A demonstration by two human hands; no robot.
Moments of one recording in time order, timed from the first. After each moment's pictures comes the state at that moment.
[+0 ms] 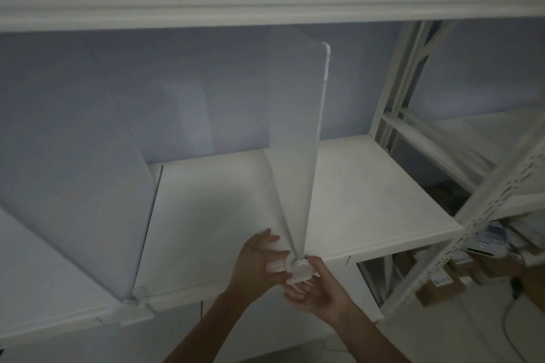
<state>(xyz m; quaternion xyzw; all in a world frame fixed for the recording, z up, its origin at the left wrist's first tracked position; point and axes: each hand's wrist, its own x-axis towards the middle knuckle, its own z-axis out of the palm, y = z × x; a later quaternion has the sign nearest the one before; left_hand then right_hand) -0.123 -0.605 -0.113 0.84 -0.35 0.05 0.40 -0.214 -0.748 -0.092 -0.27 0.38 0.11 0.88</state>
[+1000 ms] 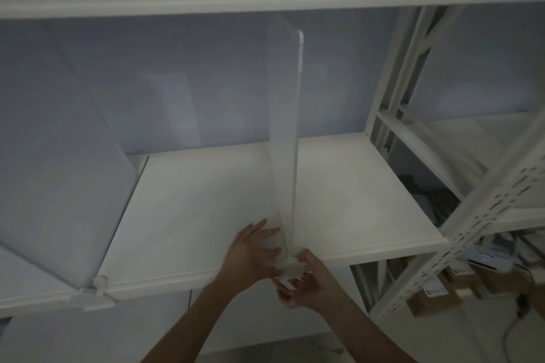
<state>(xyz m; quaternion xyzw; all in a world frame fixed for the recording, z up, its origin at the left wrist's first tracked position) -0.124 -0.665 -0.107 0.87 -0.41 0.08 0.27 -0.210 -0.821 -0.087 -0.25 0.42 0.20 0.85</state>
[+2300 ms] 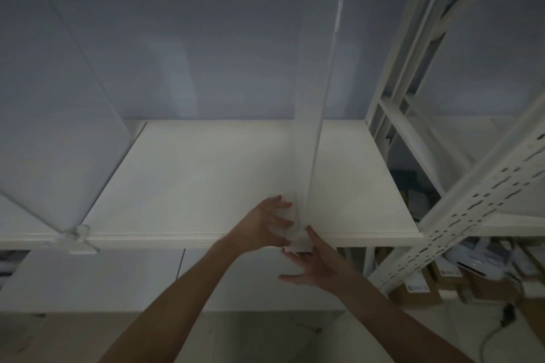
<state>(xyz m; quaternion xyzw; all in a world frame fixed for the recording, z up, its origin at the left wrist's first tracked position) -0.156 -0.740 -0.075 0.81 -0.29 -0.17 0.47 -0.233 -0.912 -0.103 -0.29 0.28 0.26 0.88</state>
